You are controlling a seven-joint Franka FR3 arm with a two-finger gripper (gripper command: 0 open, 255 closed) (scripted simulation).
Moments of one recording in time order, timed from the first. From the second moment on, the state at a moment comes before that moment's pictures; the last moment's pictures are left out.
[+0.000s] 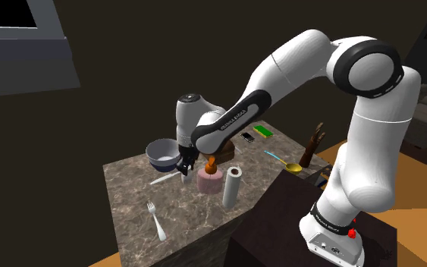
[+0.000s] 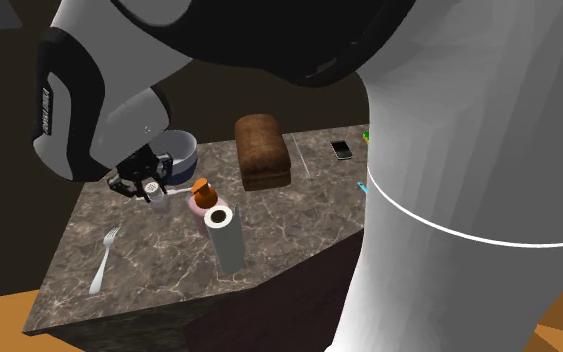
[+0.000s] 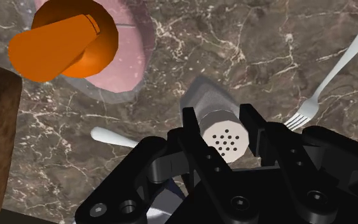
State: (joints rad) arm 0.30 0.22 0.10 -2.20 -0.13 2.46 0.36
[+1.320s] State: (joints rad) arm 0.32 0.41 0.07 -2.21 -0.19 2.65 0.41
